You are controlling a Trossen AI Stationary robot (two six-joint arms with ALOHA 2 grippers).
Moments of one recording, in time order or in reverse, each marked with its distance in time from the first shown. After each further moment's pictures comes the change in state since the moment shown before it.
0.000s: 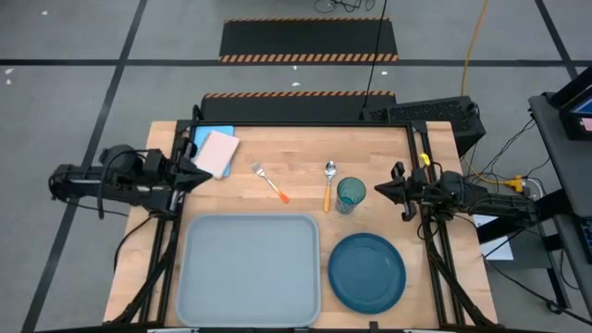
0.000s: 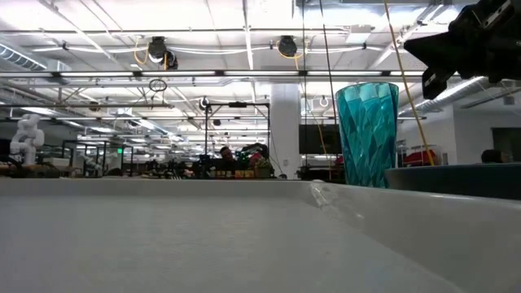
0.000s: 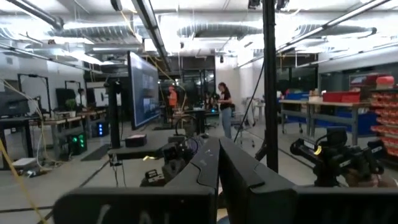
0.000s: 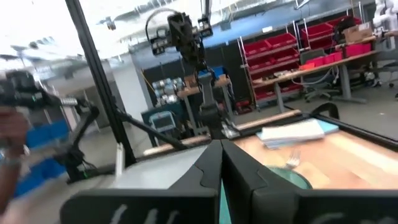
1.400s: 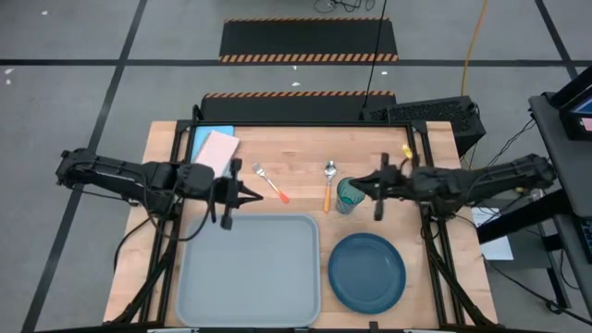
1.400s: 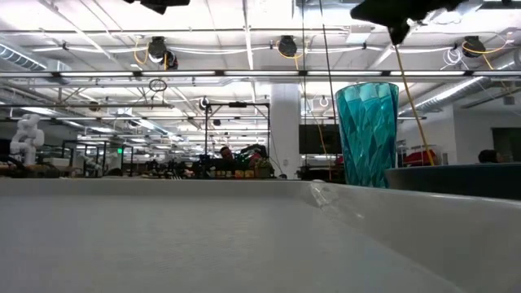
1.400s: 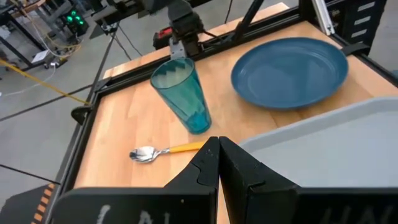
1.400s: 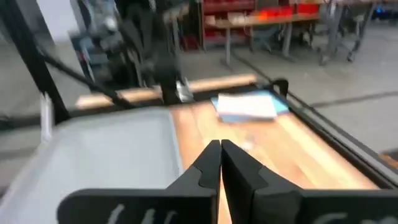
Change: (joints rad) left arm -0.075 0.510 0.217 -0.398 -0.189 0.249; right arm 0.286 0.821 0.603 -0.206 0.449 -0.178
